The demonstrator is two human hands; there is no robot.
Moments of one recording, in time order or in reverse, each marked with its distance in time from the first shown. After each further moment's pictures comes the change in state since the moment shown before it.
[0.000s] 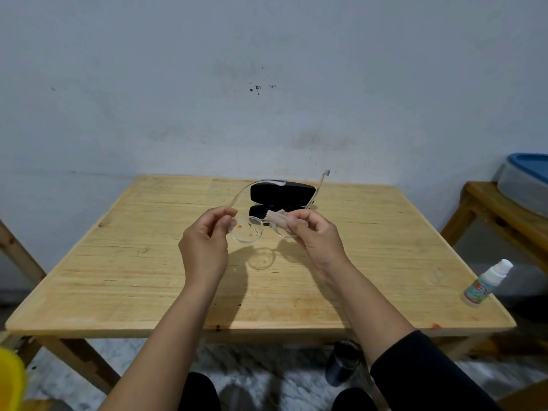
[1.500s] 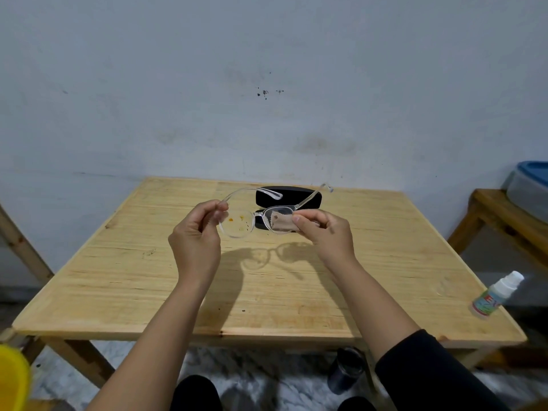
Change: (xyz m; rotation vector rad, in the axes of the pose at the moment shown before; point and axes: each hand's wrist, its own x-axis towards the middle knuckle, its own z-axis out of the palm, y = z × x) left_hand 0.019 -0.004 -0.009 0.001 0.101 0.156; right_hand 0.010 -0.009 -0.004 -0.138 0.062 -0.070
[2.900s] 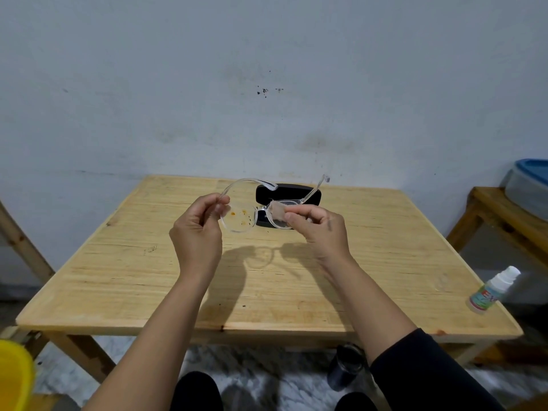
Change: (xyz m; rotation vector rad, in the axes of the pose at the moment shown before) left_hand -0.001 0.008 0.000 -0.027 0.003 0.026; right_hand -0.013 -0.017 0.011 0.057 0.005 -0.008
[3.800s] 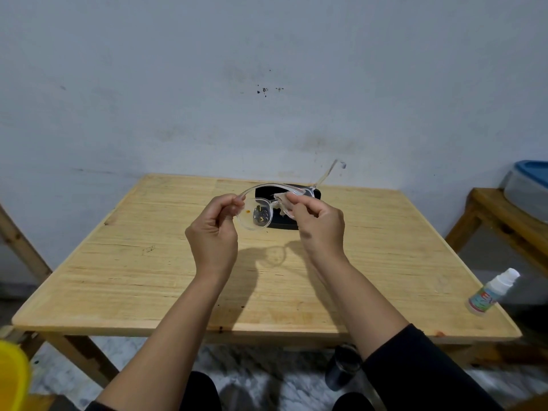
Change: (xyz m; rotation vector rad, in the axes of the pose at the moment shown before) left_hand -0.005 -0.008 0.021 -0.044 0.029 0.132; right_hand 0.004 -0.007 0.018 -0.118 0.157 -0.048
